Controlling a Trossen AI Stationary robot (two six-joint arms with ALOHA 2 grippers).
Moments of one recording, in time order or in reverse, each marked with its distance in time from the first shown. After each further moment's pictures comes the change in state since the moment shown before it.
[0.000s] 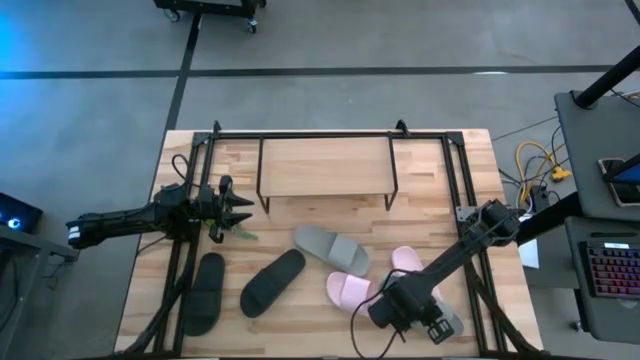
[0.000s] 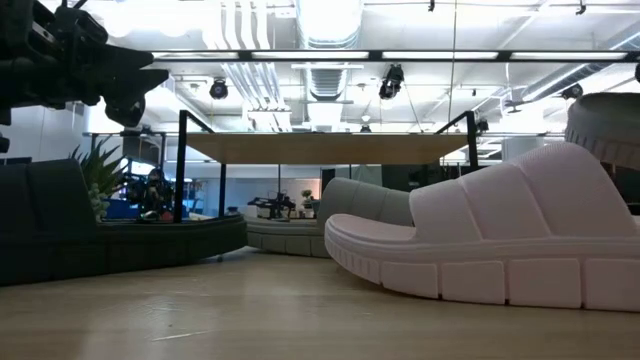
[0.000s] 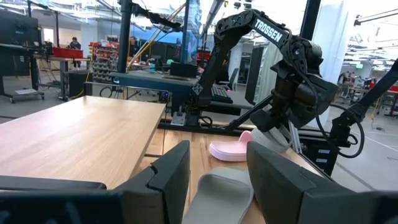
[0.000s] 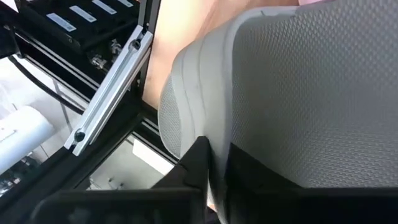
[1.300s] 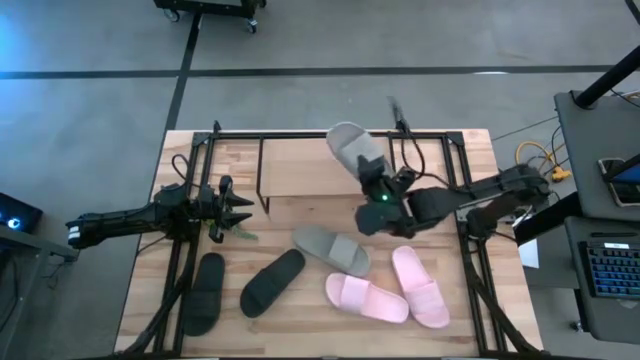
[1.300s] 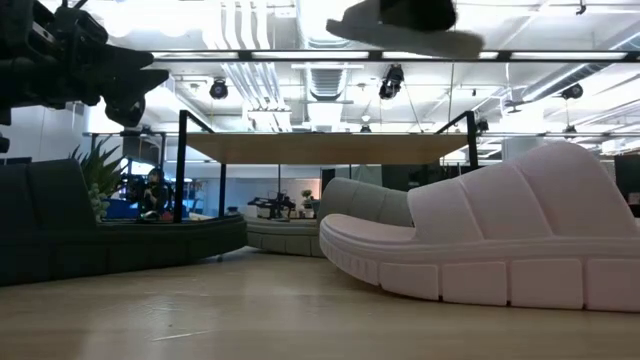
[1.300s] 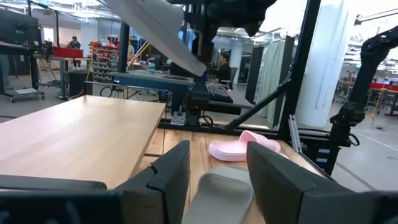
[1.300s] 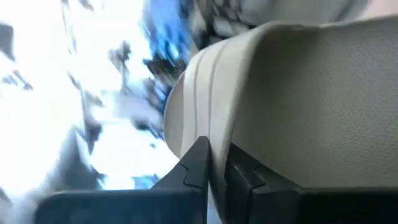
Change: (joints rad) left arm 0.000 0.001 0.000 0.000 0.000 0.000; right arm -0.398 -0.375 -0.056 0.858 1.976 2.022
